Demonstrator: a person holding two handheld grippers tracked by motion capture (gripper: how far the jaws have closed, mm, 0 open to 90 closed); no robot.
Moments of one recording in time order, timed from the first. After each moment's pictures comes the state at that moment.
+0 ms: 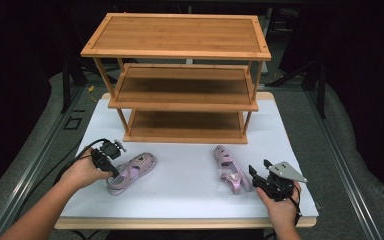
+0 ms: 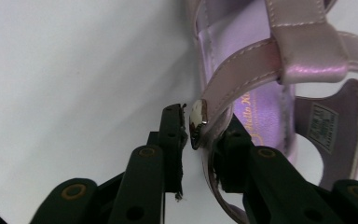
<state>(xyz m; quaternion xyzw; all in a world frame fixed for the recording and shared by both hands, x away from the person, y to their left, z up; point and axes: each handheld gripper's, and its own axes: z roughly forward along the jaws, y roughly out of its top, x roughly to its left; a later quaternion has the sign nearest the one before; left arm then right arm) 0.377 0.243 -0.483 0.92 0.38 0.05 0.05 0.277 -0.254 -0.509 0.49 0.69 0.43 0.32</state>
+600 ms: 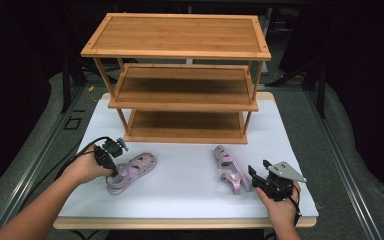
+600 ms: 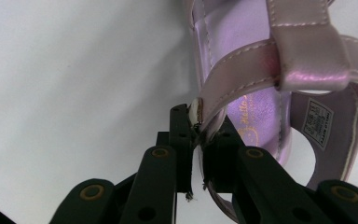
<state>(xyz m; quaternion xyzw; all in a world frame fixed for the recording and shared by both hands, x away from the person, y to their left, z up) 0.386 0.239 -0.481 0.92 0.38 0.02 0.02 0.278 -0.253 -0.510 0.49 0.69 0.44 0.32</state>
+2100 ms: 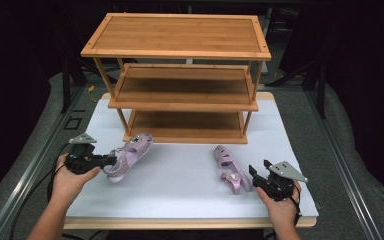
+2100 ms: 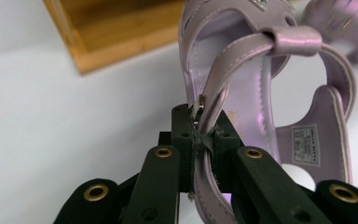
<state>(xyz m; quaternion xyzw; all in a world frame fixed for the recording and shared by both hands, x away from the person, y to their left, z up) 0.330 0.289 -0.444 0.79 0.45 0.11 0.40 0.279 -0.255 -0.511 0.49 0.68 0.44 0.31</state>
